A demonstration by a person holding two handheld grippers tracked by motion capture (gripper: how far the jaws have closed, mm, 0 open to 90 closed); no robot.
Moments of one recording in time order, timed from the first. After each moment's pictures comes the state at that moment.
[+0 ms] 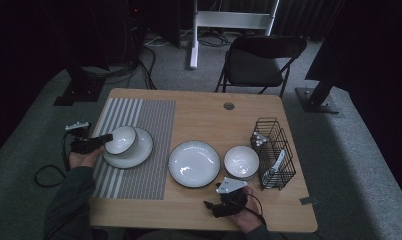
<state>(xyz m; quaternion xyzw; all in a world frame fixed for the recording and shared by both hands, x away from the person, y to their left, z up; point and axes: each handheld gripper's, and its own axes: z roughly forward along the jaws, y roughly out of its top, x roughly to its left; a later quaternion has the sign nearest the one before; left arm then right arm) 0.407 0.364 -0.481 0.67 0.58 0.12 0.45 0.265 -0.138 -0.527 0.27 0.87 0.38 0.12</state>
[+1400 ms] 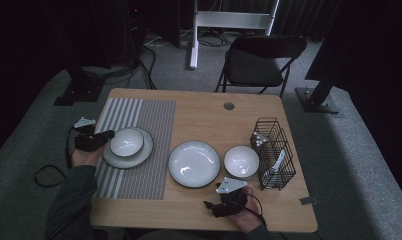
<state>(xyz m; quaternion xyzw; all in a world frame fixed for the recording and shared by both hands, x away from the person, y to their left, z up) 0.401 0.338 -0.459 0.71 0.55 0.19 0.40 0.265 -0.138 -0.527 0.27 0.87 0.38 0.12</state>
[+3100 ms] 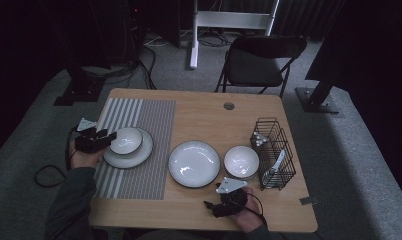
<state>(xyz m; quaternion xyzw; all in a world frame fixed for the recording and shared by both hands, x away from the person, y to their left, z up) 0.398 0.339 -0.461 0.71 0.53 0.24 0.39 0.265 -0.138 -0.526 0.27 0.88 0.38 0.12</state>
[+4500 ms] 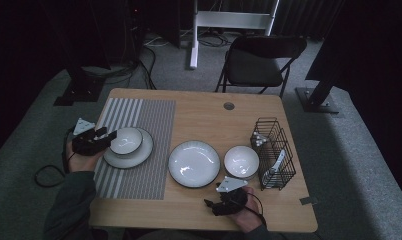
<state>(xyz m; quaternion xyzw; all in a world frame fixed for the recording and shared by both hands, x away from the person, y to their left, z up) 0.372 0.324 -0.435 0.71 0.50 0.27 0.42 0.265 -0.138 -0.523 0.29 0.87 0.38 0.13</state>
